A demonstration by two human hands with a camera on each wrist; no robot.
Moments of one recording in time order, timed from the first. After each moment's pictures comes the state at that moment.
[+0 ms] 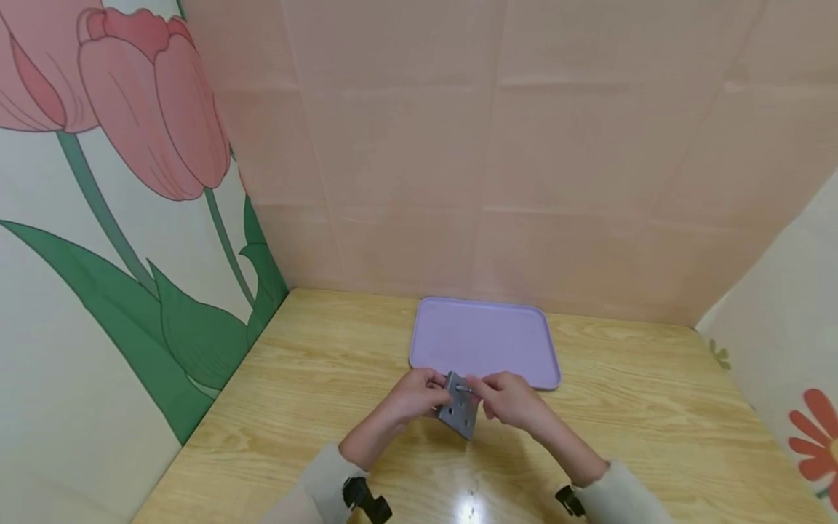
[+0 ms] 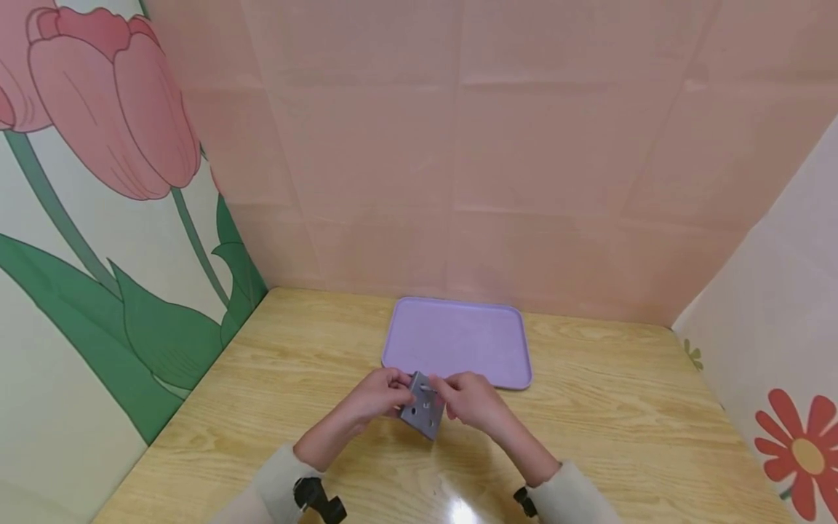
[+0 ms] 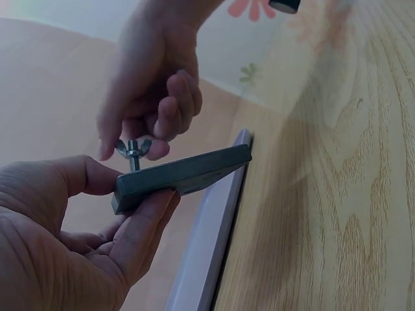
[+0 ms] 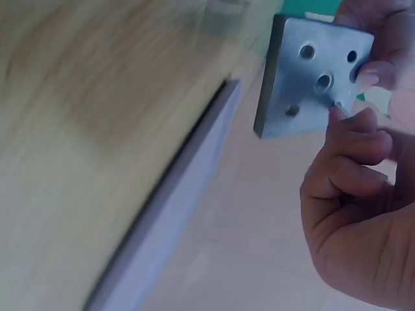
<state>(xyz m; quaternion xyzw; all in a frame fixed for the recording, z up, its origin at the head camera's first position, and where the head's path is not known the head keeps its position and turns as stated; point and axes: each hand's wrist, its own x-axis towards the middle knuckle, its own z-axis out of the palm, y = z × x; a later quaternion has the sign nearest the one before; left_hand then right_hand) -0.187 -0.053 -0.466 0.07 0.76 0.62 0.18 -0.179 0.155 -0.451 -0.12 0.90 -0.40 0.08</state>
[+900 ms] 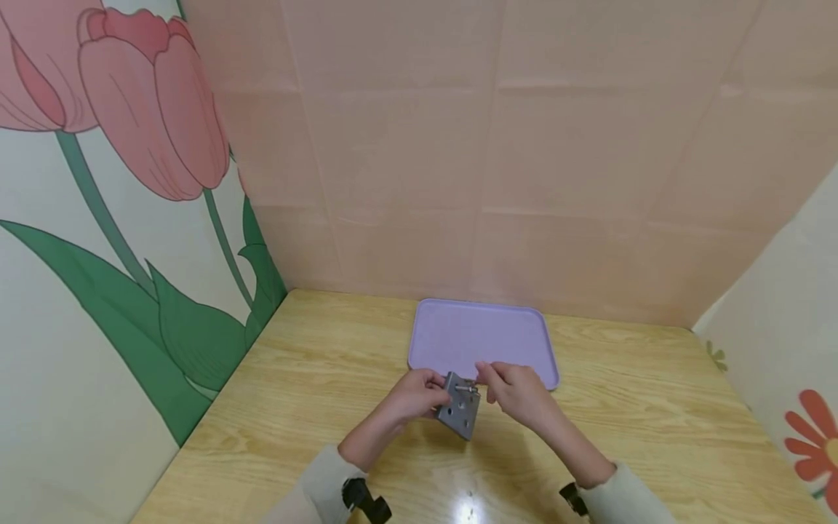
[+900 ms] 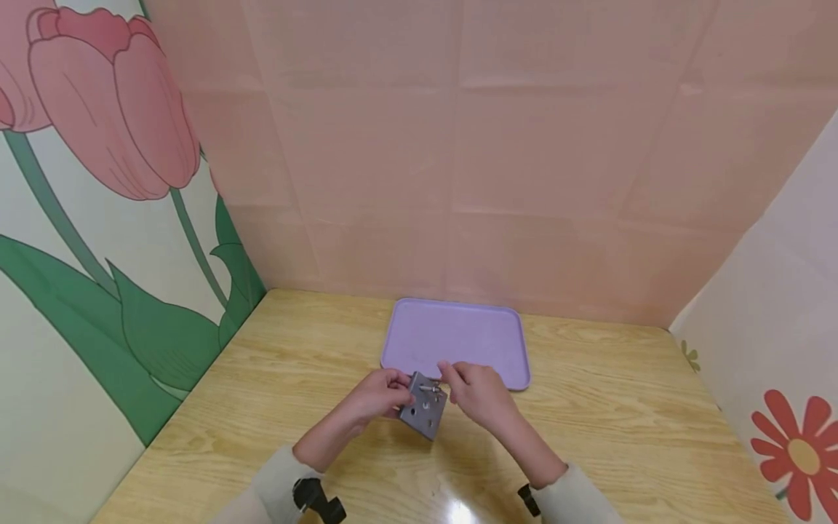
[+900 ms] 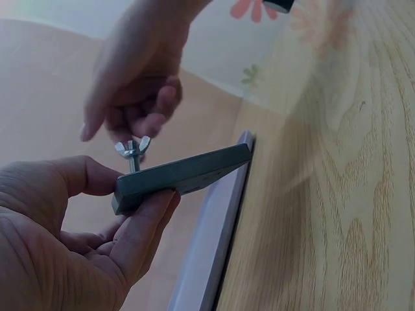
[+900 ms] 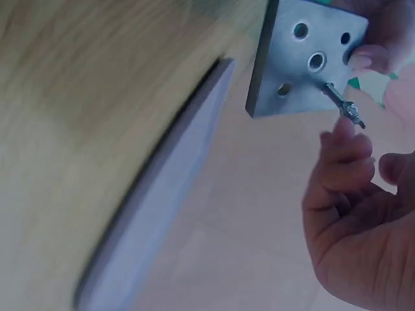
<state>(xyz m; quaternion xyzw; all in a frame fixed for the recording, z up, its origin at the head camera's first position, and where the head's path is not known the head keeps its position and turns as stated) -0.186 -0.053 -0.465 0.07 0.76 0.63 0.18 -0.178 0.161 -0.444 -0.15 0.92 -0.37 -0.04</state>
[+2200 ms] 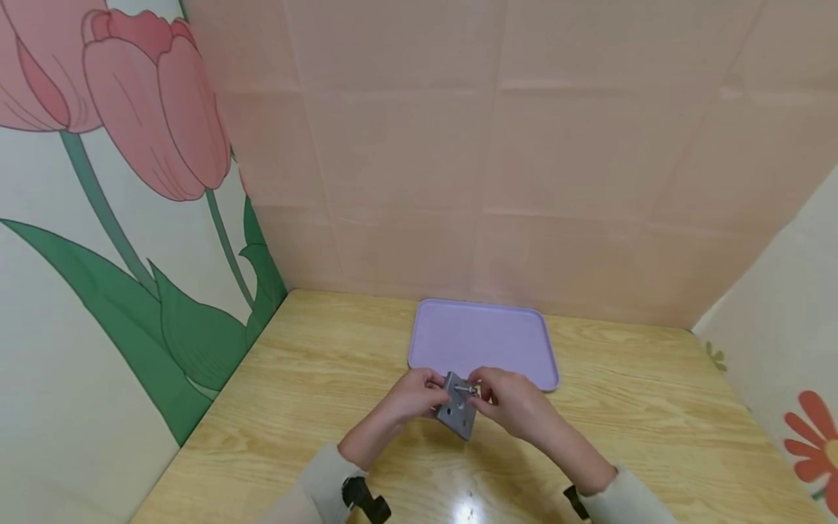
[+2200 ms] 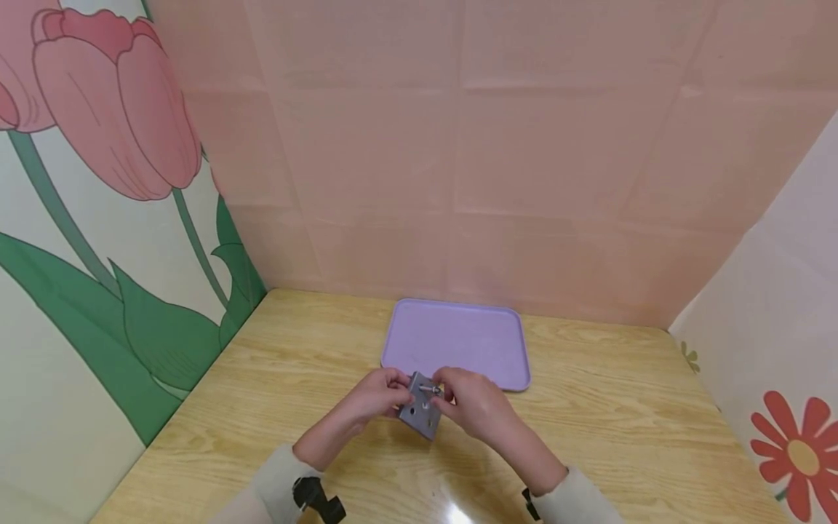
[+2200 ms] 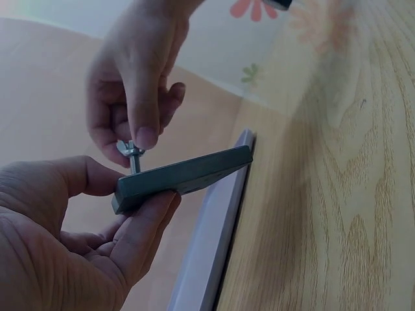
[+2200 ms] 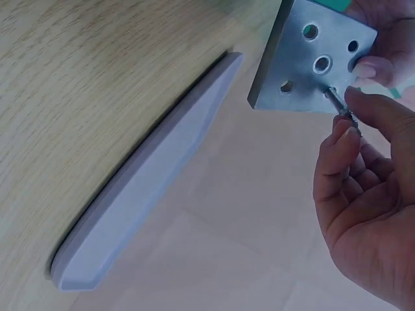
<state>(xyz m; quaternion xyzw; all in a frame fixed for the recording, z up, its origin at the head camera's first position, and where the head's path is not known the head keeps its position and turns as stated) -0.186 -0.054 -0.466 0.07 0.75 0.63 0.17 -0.172 0.159 -0.444 -0.28 0.93 -0.23 -0.09</state>
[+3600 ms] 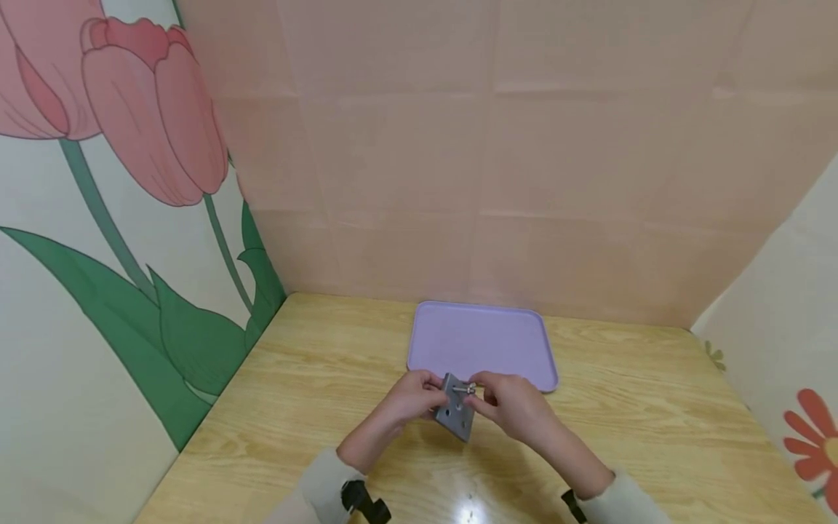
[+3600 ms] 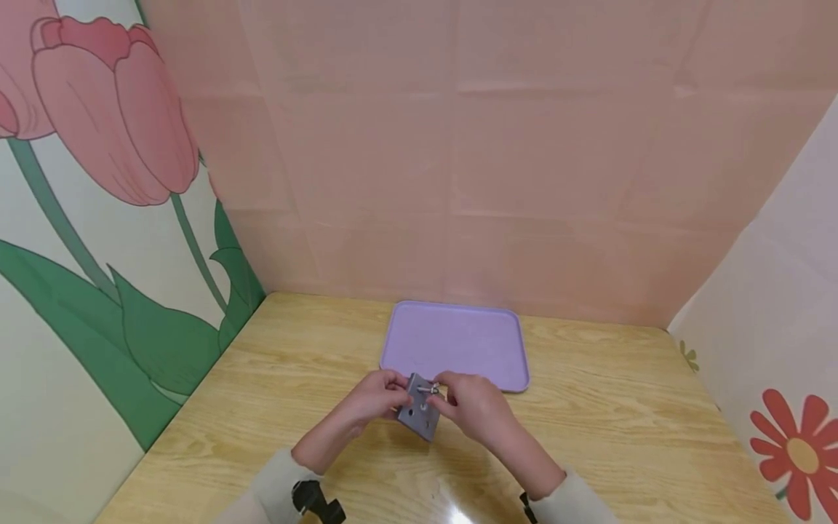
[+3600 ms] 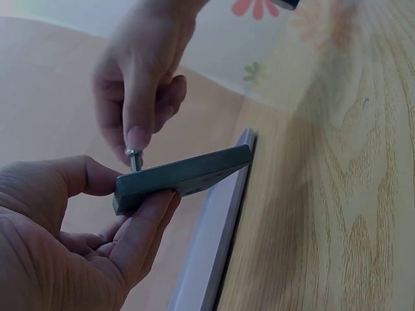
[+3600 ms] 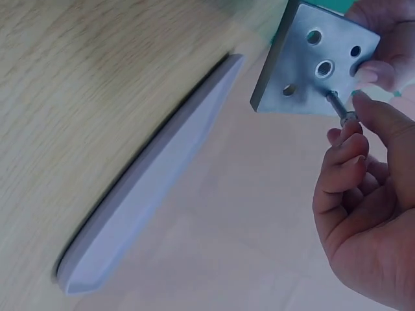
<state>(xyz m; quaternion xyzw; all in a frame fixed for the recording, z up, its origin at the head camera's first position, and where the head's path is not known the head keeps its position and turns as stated) -0.186 -0.053 -0.463 0.07 0.76 0.63 0.17 -0.169 0.158 -0.448 -0.26 0.93 -0.23 -0.09</state>
